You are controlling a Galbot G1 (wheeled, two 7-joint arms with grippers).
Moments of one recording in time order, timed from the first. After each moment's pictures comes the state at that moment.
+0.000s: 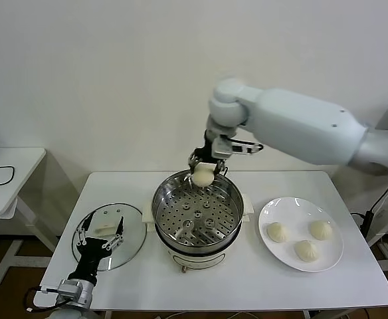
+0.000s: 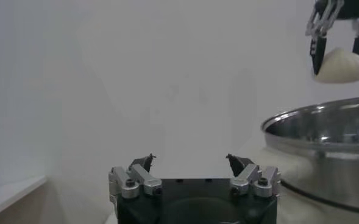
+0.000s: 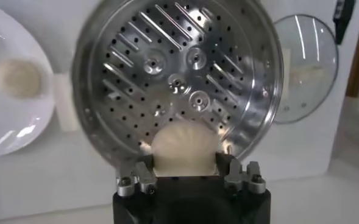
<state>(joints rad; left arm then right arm) 1.54 -1.45 -0.69 -1.99 0.04 -0.09 0.15 0.53 1.24 -1.11 1.21 -0.22 0.68 -1.21</state>
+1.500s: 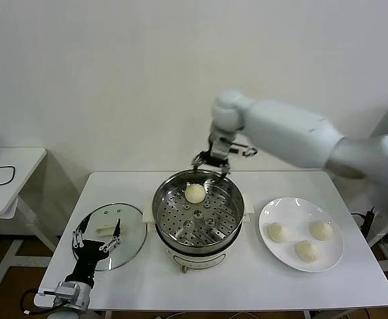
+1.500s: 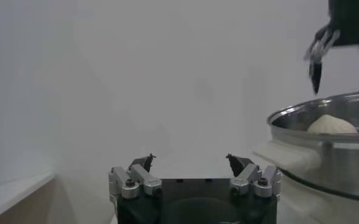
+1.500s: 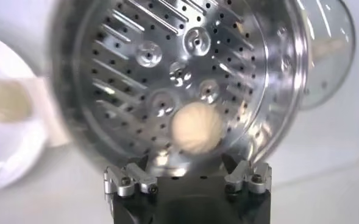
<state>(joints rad) 1.56 -1.45 -0.69 -1.99 0.04 -0.10 0.15 0.61 1.02 -1.18 1.21 0.02 0.43 -1.26</state>
